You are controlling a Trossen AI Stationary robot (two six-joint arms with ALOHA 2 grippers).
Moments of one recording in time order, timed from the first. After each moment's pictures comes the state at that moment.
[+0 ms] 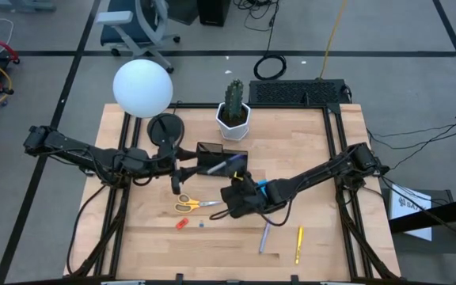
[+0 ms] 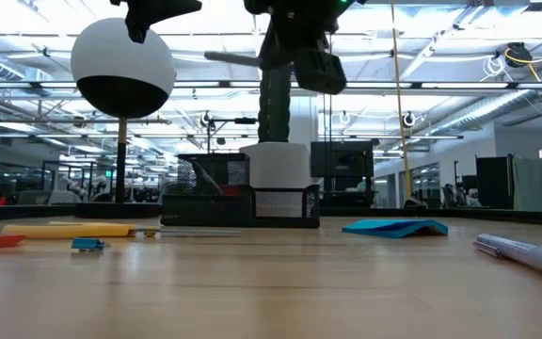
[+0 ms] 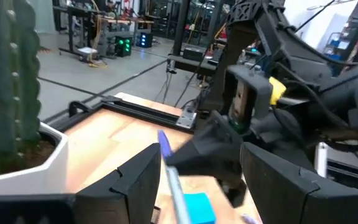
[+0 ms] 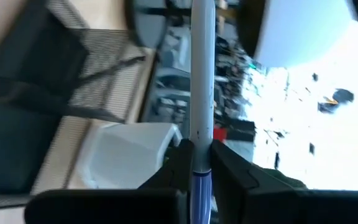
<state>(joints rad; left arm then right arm) -0.24 0.97 0.64 0.26 -0.39 -0.25 0.33 1.90 1.42 -0.28 1.20 -0.86</state>
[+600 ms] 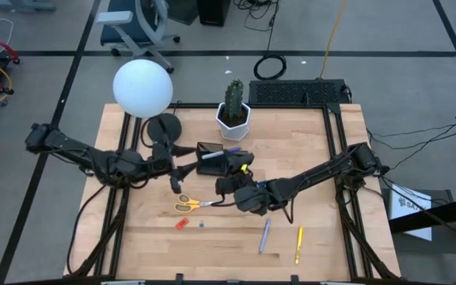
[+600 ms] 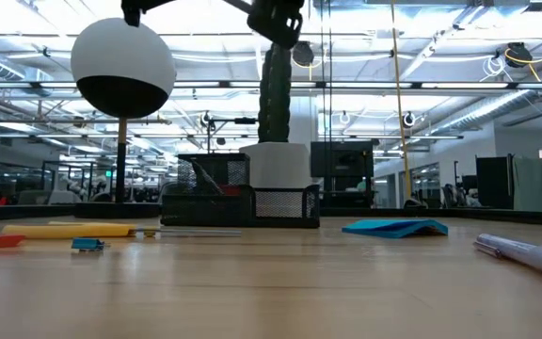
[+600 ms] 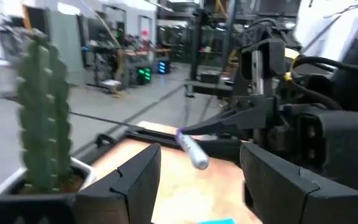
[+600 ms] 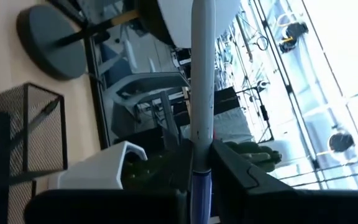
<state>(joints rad) -0.31 0.97 0.64 0.38 -0.58 -0.07 0.33 1.89 1.42 0.23 1.36 -0.98</state>
